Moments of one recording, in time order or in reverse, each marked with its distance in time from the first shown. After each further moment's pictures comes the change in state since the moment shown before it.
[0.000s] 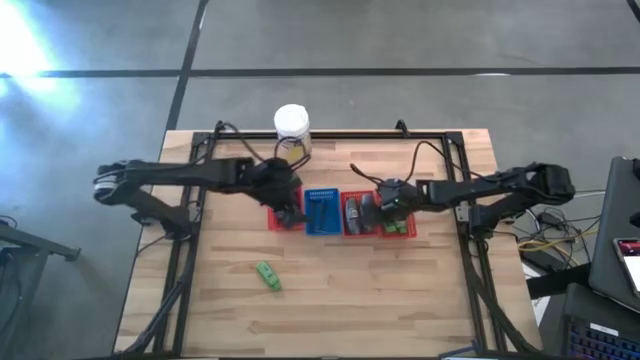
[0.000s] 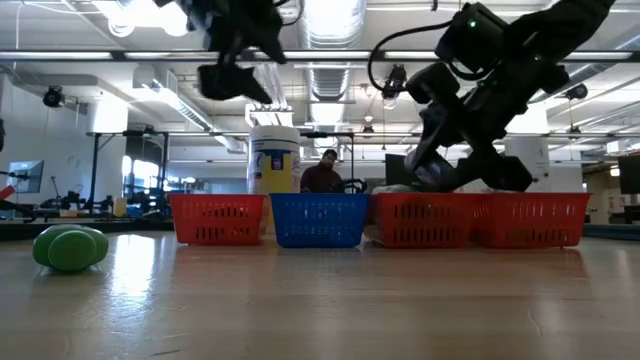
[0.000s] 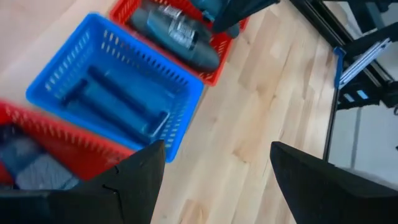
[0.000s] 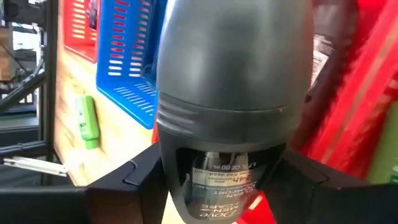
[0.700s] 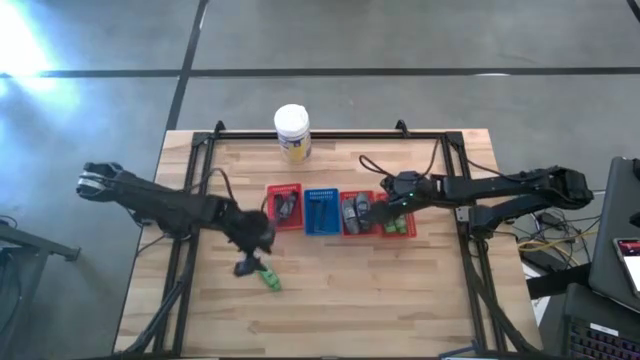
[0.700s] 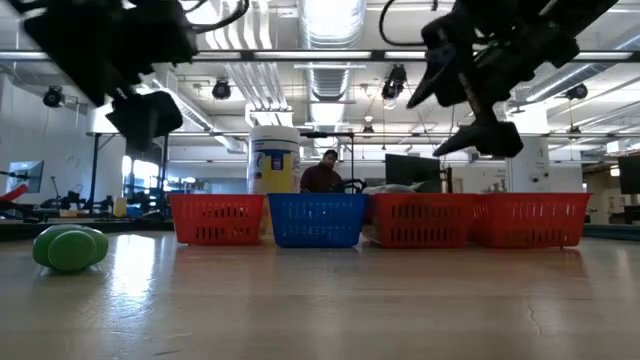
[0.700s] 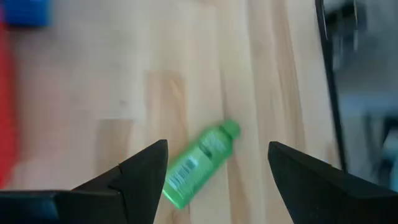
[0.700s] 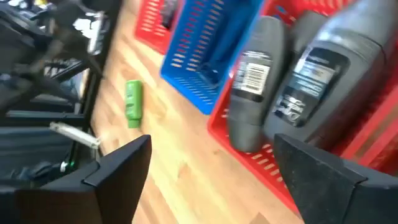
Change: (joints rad) left arm -0.287 -0.202 -0.430 0.099 0.097 0.255; right arm 0.003 -0.163 0.036 -0.066 -0.039 -0.134
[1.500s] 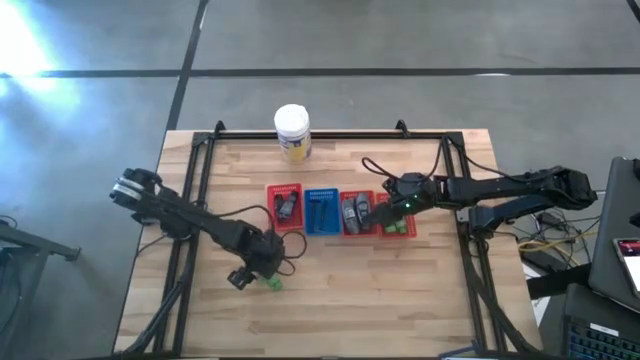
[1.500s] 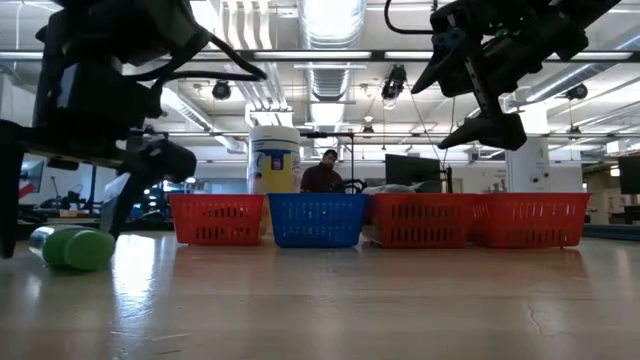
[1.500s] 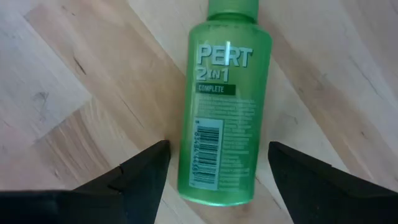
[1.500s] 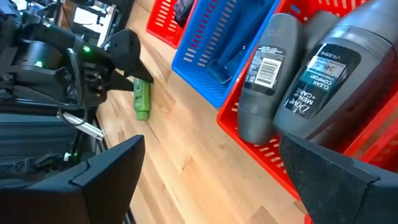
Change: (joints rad) left arm -0.154 0.384 0.048 -0.062 -0.143 0.620; right arm 0.029 -0.049 -0.001 -0.021 0.011 -0.026
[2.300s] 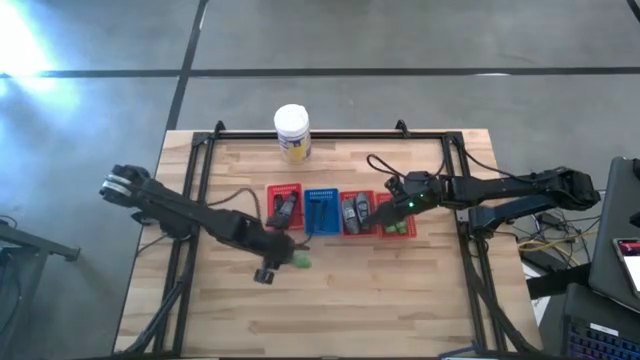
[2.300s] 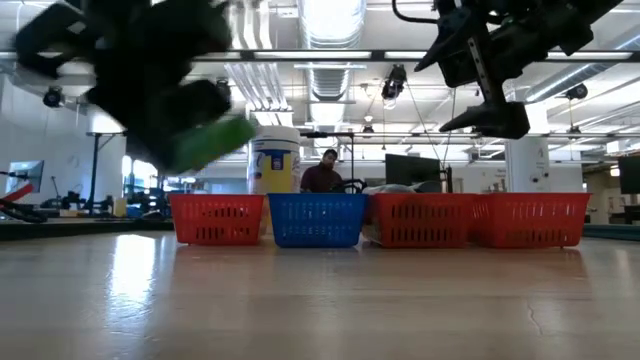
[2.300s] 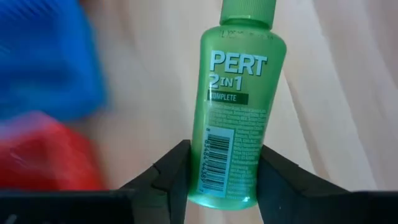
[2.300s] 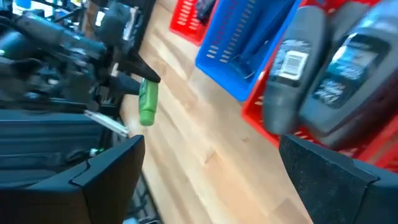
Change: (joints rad) left arm 0.027 -0.100 0.138 0.037 -0.210 -0.338; right arm 0.010 -0.048 0.000 0.013 -0.036 0.054
